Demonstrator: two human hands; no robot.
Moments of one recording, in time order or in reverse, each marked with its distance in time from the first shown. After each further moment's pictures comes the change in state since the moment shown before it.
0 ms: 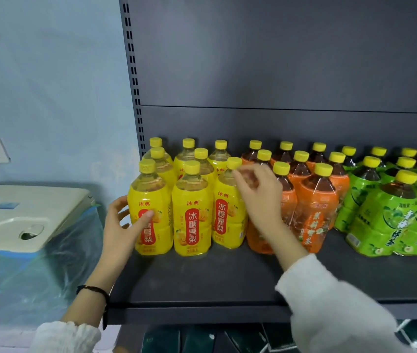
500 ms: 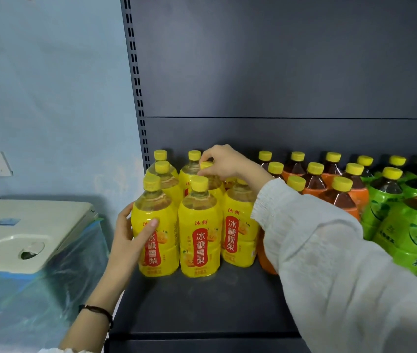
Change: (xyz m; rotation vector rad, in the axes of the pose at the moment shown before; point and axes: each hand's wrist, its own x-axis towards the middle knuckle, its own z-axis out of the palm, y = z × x) left_hand 0.025 -0.004 0.002 -0.137 -0.129 -0.075; right_hand 0.127 -0.021 0.077 -0.358 -0.856 -0.060
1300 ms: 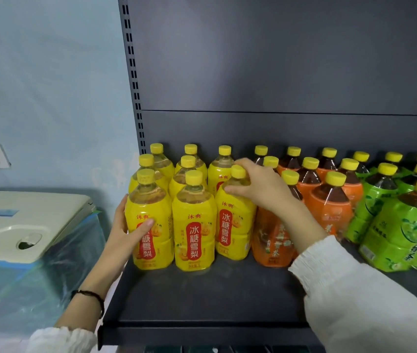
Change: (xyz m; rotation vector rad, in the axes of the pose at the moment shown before) left_hand -0.003 -0.007 -0.008 0.059 -0.097 -0.066; right_hand -0.100 0.035 0.010 -0.023 0.237 0.206
